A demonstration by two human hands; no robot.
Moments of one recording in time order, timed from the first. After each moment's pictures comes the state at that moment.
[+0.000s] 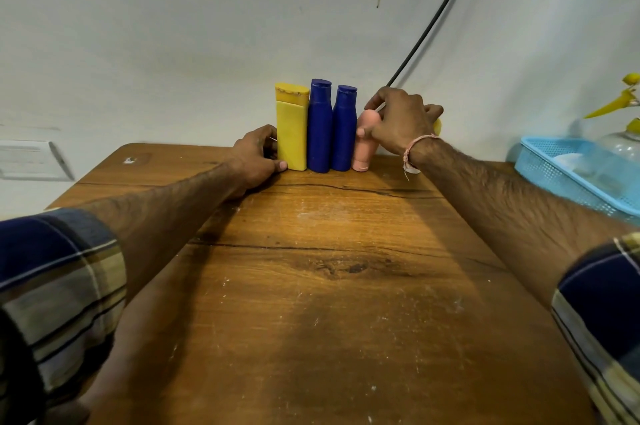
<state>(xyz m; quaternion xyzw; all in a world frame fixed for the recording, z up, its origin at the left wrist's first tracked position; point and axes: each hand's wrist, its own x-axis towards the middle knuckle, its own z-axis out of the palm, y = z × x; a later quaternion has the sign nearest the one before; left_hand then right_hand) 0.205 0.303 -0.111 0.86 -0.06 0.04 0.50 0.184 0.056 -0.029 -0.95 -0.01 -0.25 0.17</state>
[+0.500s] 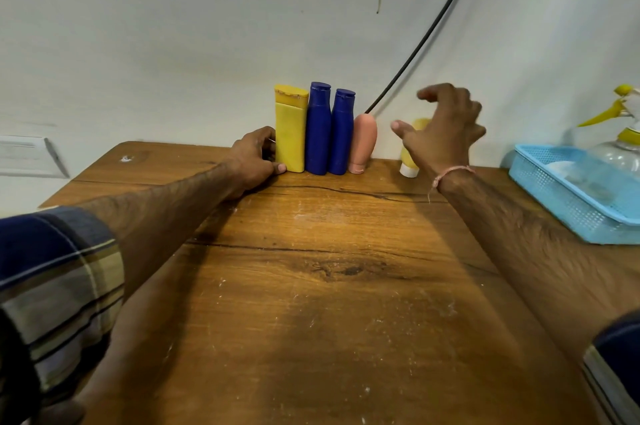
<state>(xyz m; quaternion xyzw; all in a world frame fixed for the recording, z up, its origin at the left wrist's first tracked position) 0.204 0.303 -0.112 0.86 -0.06 0.05 0.50 0.155 0.017 -0.042 -0.88 0.04 -0.41 0.24</state>
